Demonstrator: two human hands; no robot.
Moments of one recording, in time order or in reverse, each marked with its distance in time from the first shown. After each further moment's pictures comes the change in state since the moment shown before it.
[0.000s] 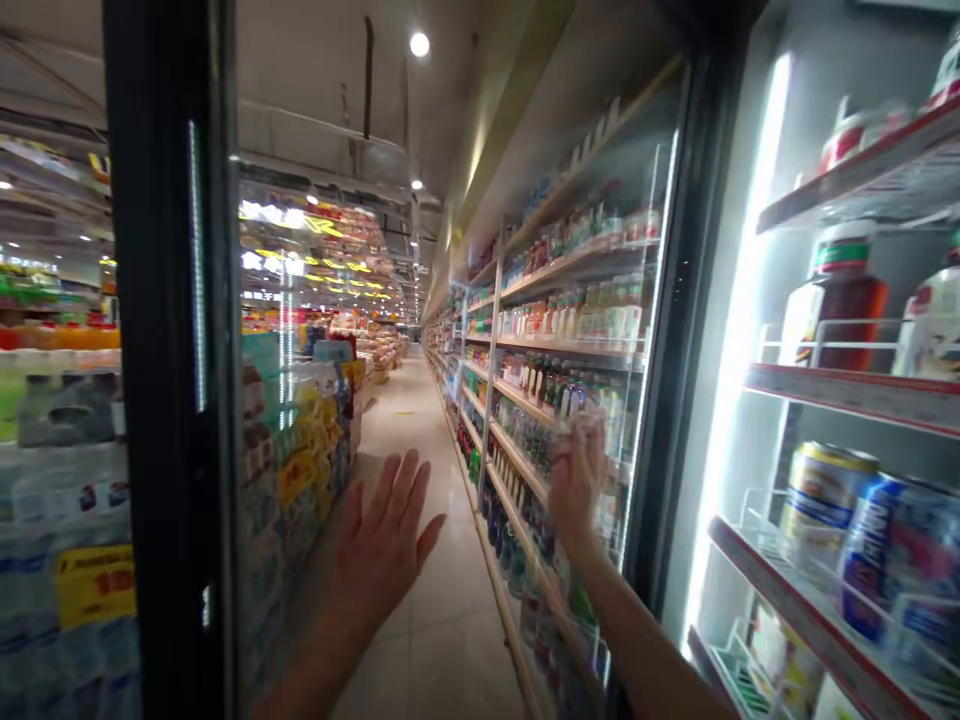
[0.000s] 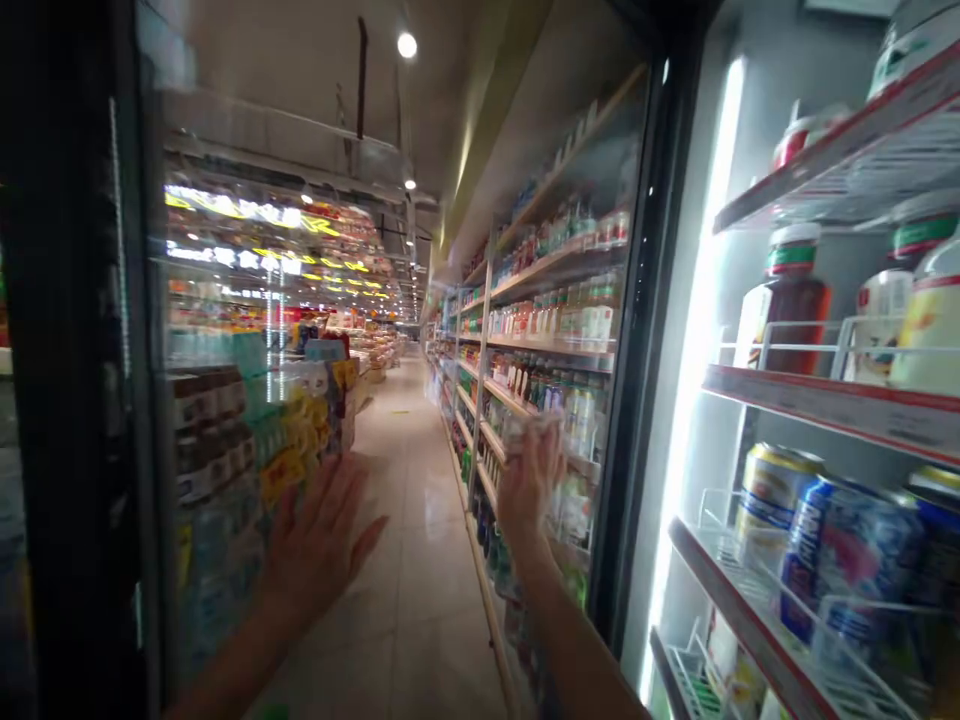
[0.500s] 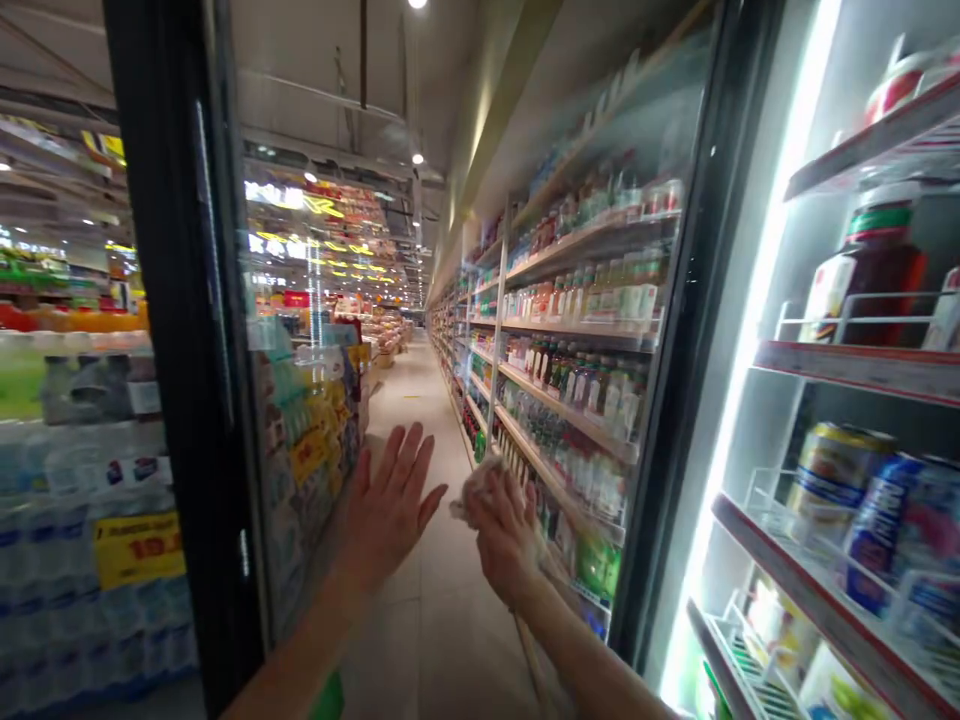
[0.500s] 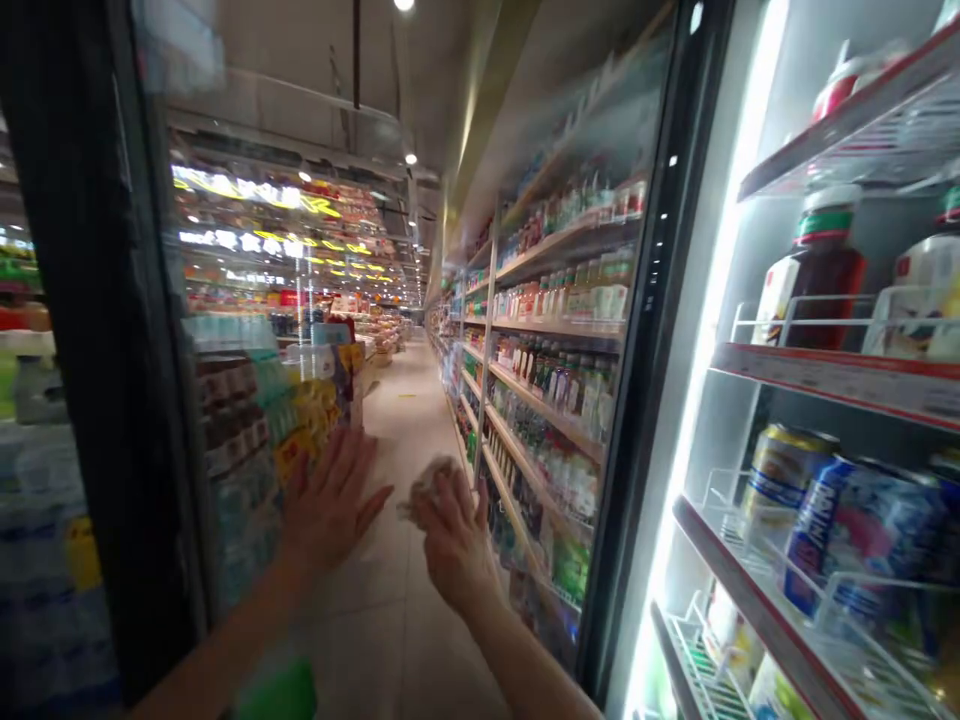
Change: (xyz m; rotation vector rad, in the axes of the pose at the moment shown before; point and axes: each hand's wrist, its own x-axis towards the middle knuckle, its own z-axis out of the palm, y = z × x) left_hand -0.004 -0.014 0.004 0.042 -0.041 0.077; right_hand -0.086 -0.030 -0.003 0.071 -0.333 -0.374
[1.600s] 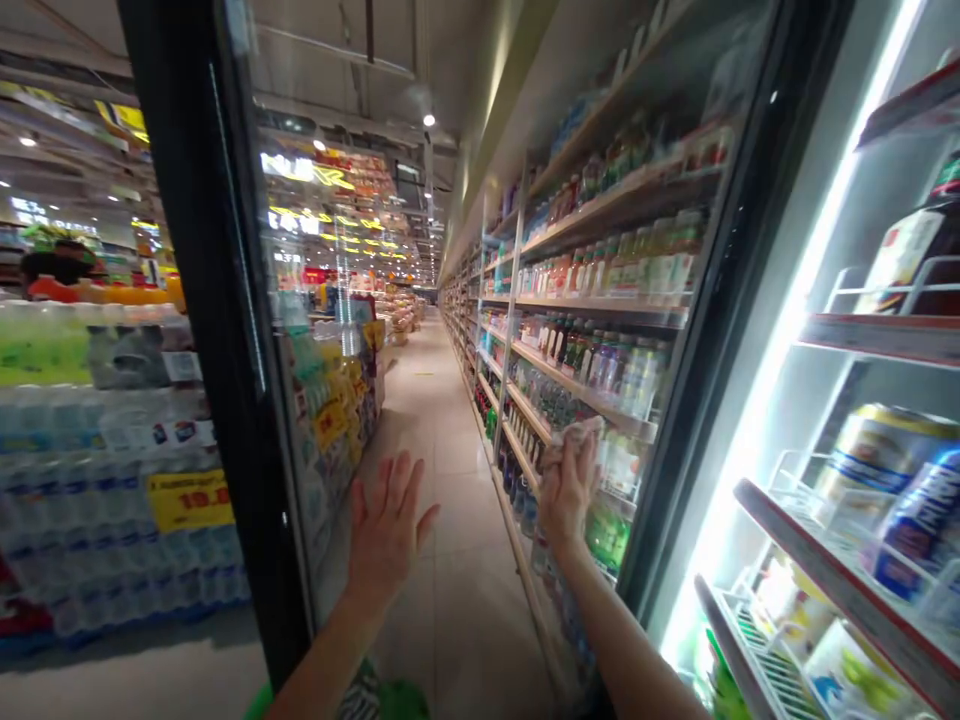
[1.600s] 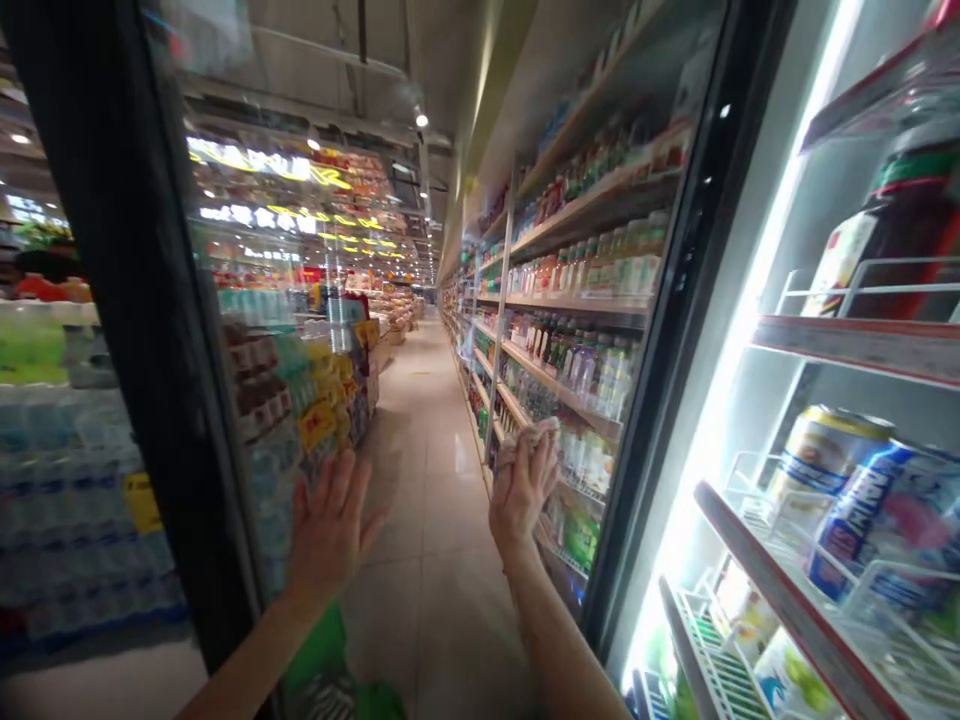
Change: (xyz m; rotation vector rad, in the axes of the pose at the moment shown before) left_hand -0.074 0.007 -0.002 0.065 -0.147 -0.116; right_hand -0.008 -0.002 0.004 -0.033 0.145 0.396
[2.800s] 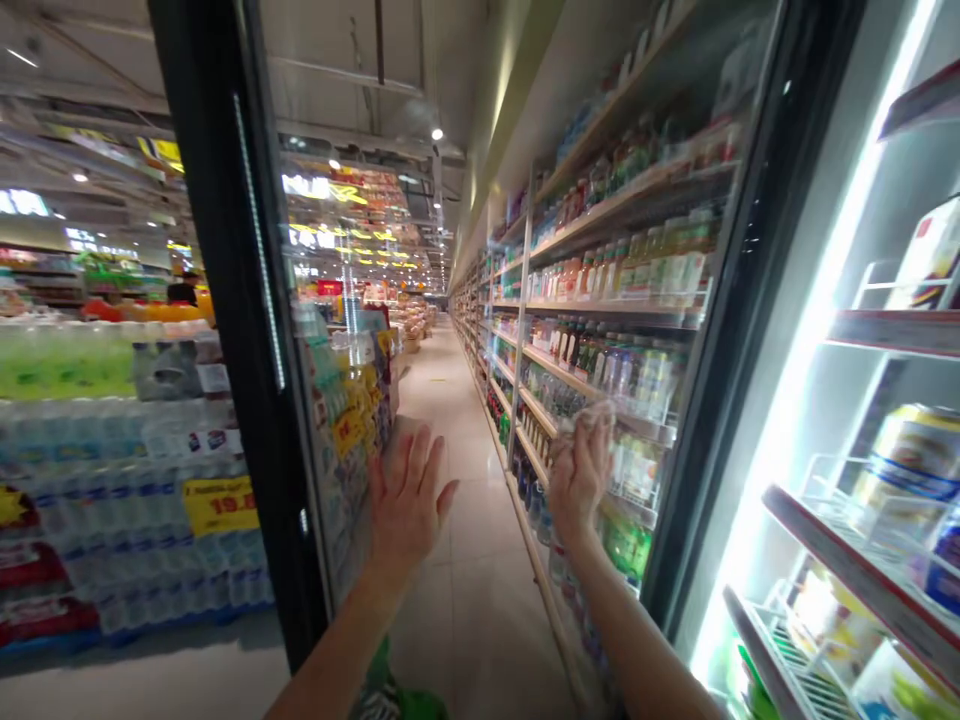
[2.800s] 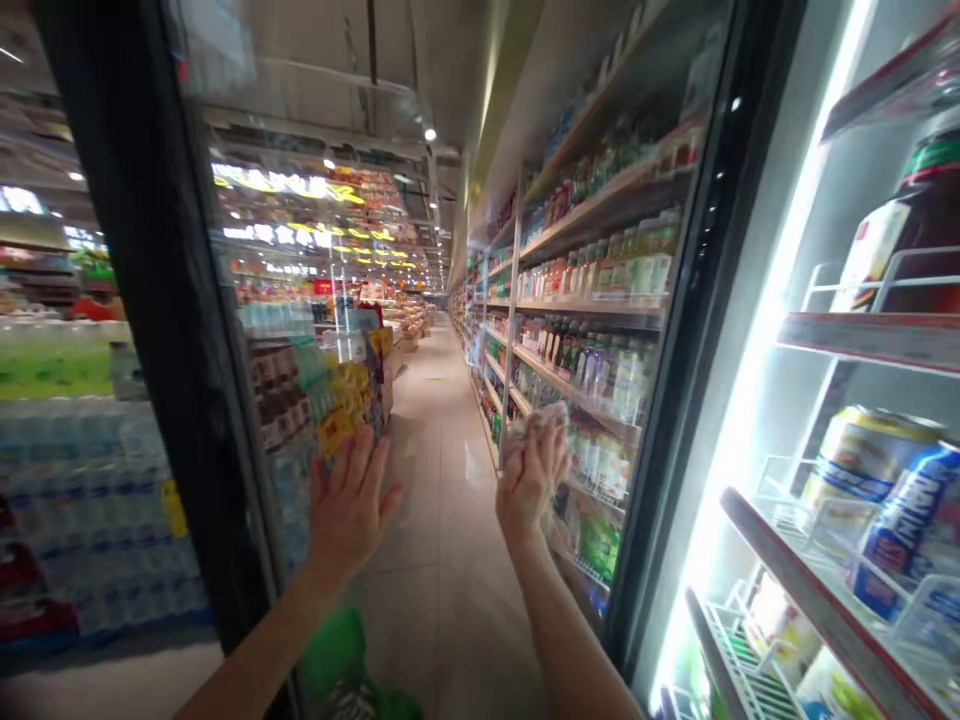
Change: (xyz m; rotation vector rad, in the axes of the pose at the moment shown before) left_hand 0.040 -0.001 -0.007 -0.032 0.112 0.004; right_hand 0.036 -0.017 -0.002 0.076 0.113 0.060
